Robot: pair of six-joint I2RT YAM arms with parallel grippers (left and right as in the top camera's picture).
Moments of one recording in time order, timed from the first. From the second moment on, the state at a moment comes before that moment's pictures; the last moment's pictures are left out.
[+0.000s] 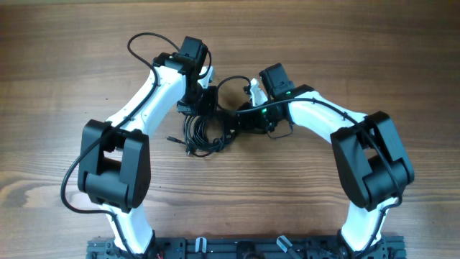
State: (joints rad) left arm -0.32 1.96 1.46 -0.96 0.23 -0.24; right arm 0.44 1.99 1.17 -0.43 -0.68 0.45
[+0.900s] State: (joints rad) left arm -0.32 2.12 1.50 -0.81 0.16 -0.29; right arm 0.53 1.96 1.18 -0.43 -0.46 0.57
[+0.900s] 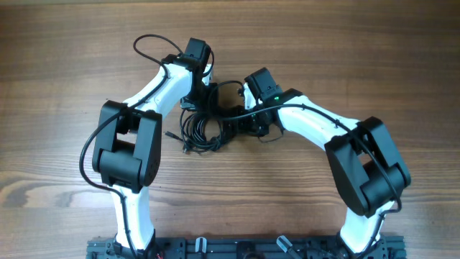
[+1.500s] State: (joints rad) left arm -0.31 2.14 1.50 -0.78 0.15 -0.29; right arm 0.65 1.93 1.18 -0.42 -0.22 0.69
